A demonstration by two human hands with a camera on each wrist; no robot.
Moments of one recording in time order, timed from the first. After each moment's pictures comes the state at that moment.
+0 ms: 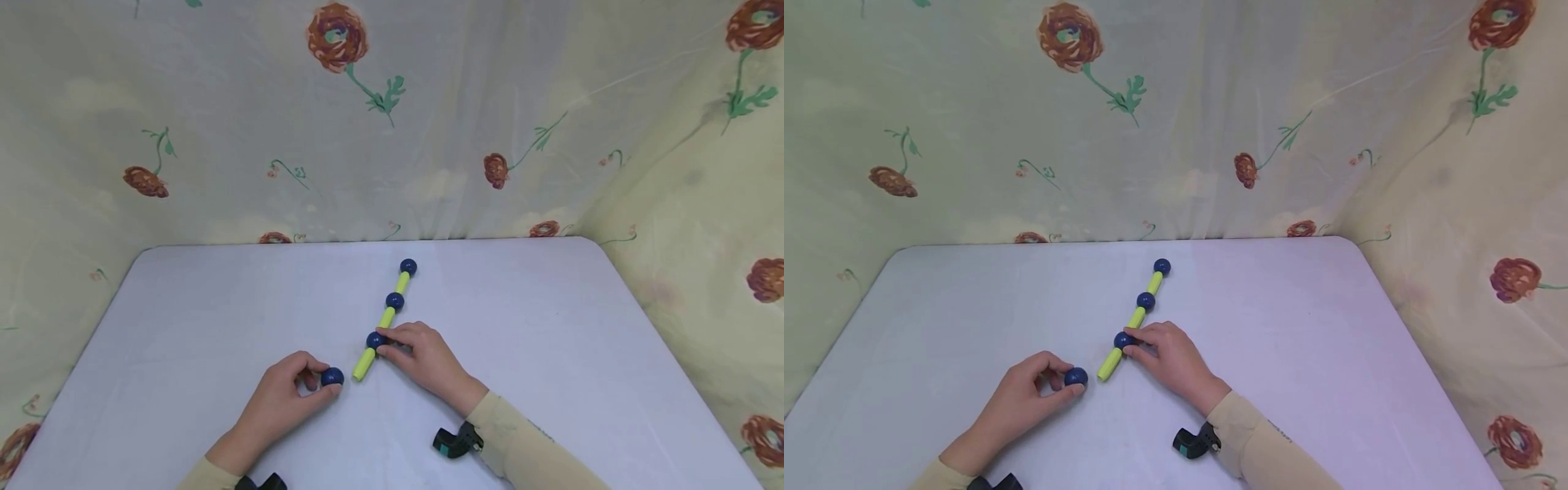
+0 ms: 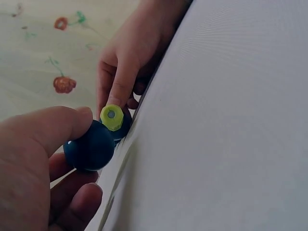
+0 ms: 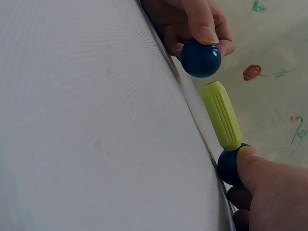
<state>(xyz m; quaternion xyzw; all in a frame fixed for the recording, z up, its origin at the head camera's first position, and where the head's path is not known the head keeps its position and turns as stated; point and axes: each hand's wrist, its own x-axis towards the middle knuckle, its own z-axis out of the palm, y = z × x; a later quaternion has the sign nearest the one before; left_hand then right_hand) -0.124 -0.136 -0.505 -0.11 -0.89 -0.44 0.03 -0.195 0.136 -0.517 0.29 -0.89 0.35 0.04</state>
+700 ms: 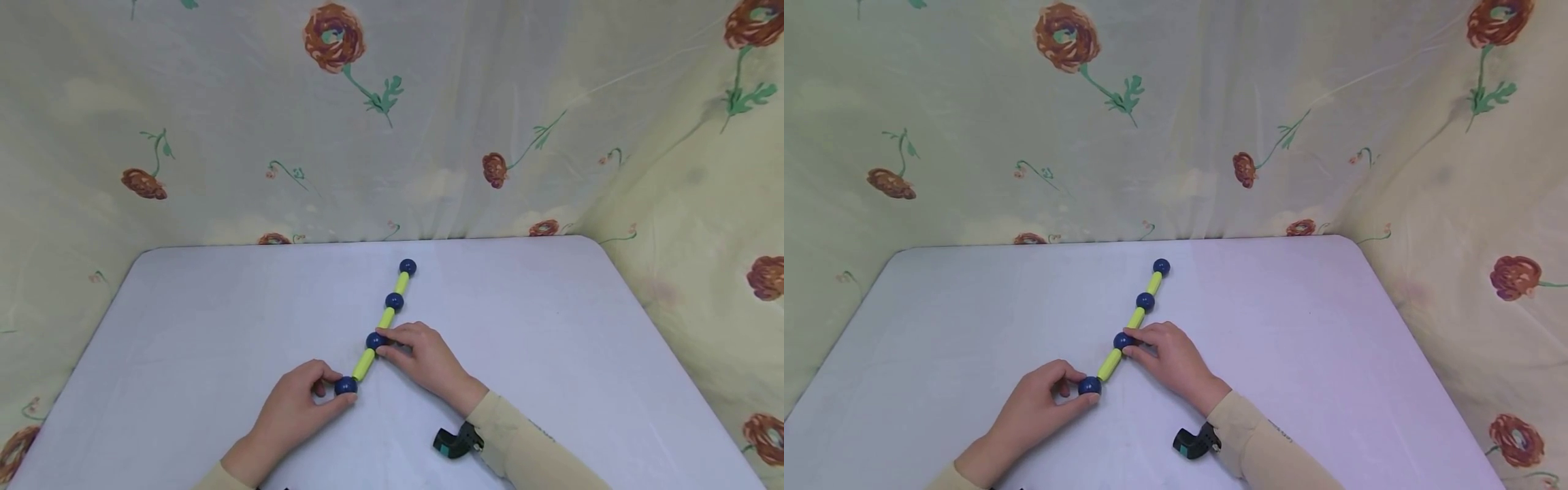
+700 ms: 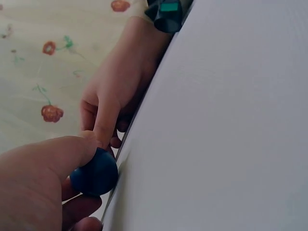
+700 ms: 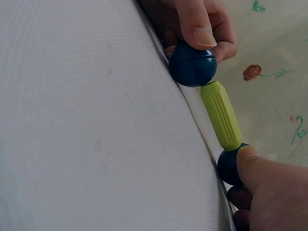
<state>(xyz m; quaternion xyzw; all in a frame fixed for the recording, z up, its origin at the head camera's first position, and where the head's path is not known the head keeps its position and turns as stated) -0.118 -0.117 -0.509 -0.14 -0.90 -0.40 0.05 -0.196 0.136 -0.518 0.29 -0.89 0.36 0.04</state>
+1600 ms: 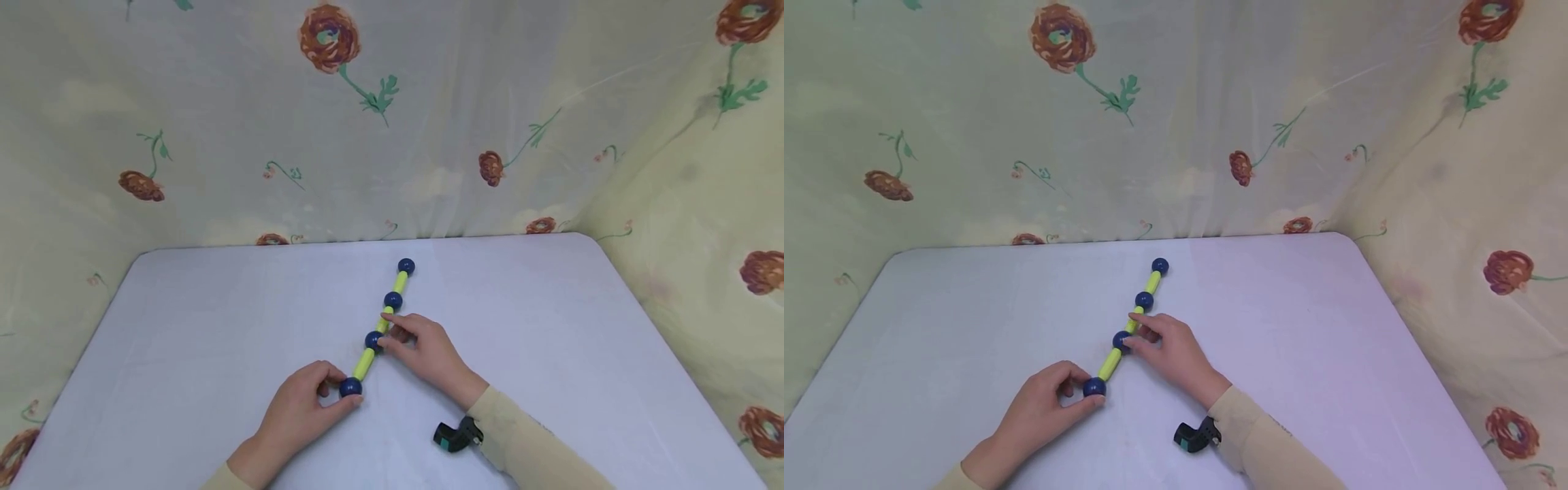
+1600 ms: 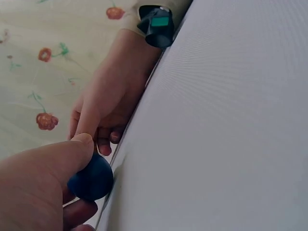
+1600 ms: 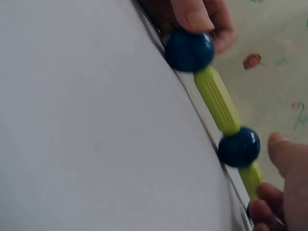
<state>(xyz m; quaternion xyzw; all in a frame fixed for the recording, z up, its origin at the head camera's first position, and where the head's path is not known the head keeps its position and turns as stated) -0.114 -0.107 -0.506 -0.13 -0.92 -0.37 0.04 -0.202 0.139 -0.513 0.24 -0.88 0.40 0.04</state>
